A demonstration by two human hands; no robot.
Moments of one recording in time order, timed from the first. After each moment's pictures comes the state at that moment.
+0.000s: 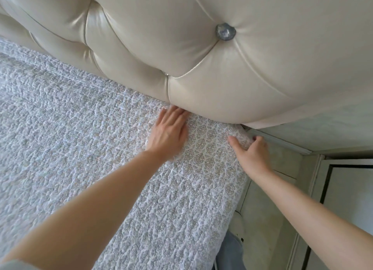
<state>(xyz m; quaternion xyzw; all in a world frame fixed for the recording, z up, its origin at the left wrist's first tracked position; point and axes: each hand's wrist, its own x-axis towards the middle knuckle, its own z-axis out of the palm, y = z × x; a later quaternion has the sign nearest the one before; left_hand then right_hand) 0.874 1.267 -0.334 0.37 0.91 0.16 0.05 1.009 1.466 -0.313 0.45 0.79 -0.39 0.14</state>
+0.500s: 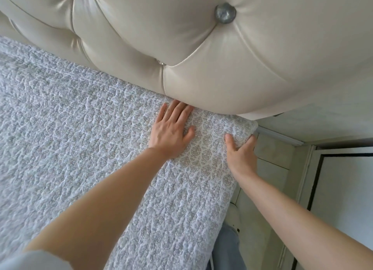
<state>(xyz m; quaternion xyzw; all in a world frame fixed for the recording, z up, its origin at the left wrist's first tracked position) 0.886 1.282 -0.340 0.37 0.93 0.06 0.06 1.019 1.431 -0.314 0.53 0.72 -0.43 0.11</state>
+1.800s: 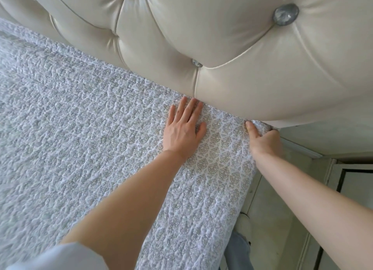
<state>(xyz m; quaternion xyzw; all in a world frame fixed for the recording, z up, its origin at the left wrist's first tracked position) 0.878 1.263 -0.344 0.29 0.95 0.09 0.07 0.969 1.449 -0.330 0.59 0.71 -0.39 0.04</state>
